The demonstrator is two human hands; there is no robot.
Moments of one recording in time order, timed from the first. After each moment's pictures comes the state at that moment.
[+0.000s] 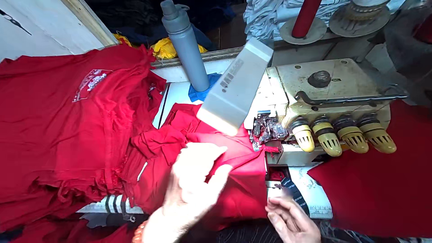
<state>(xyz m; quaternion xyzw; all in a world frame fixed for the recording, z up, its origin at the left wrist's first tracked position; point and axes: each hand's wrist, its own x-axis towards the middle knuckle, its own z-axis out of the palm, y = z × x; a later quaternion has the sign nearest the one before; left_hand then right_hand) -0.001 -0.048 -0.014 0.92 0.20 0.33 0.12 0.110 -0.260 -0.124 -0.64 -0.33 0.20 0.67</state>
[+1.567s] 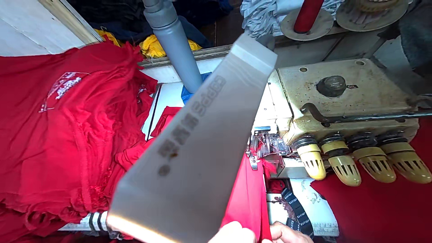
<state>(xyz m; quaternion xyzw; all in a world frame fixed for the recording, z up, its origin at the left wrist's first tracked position) -0.003 -0.097 0.015 0.95 0.09 0.07 0.28 0.115 -0.252 -0.111 -0.56 -0.32 0.32 0.70</state>
